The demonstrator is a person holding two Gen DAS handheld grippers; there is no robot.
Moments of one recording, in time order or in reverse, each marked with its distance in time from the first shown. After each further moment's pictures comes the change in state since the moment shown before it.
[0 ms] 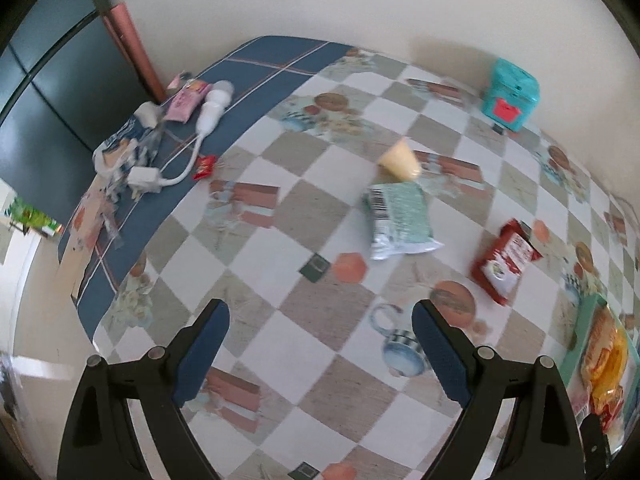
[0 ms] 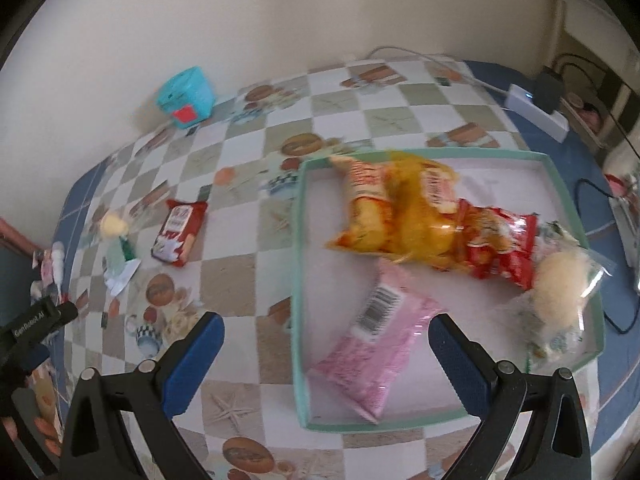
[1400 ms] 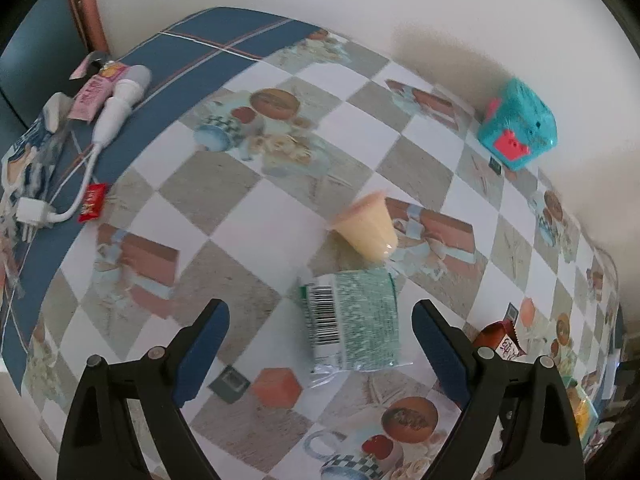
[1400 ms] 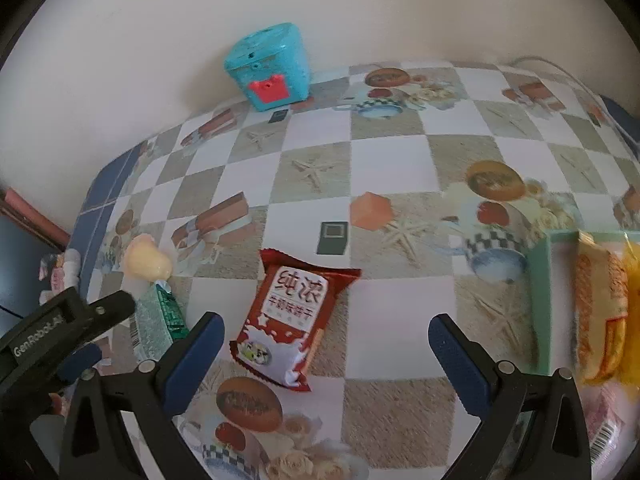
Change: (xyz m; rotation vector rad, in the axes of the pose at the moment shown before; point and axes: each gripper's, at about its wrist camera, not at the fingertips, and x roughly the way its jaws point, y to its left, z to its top) left arm 0.089 -0.027 0.080 -0.031 0.073 -0.224; right arm 0.116 0.128 0.065 -0.095 -0.002 0.125
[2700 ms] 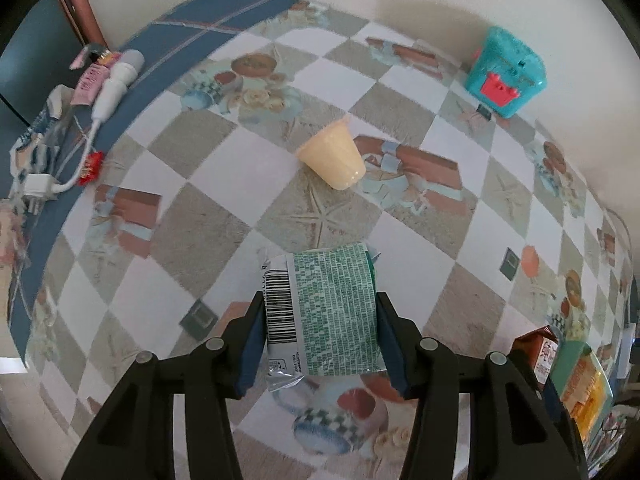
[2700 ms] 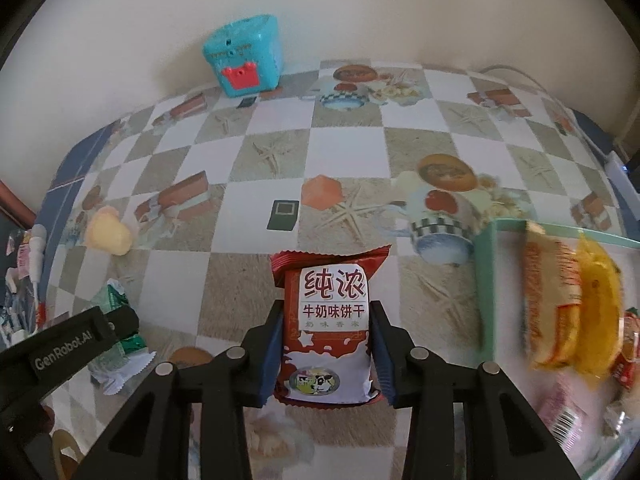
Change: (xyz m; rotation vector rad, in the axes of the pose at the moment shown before) left arm -0.006 -0.031 -0.035 0.027 0.058 0.066; right arm -0.026 -0.015 -0.013 -0.030 0.014 -0.139
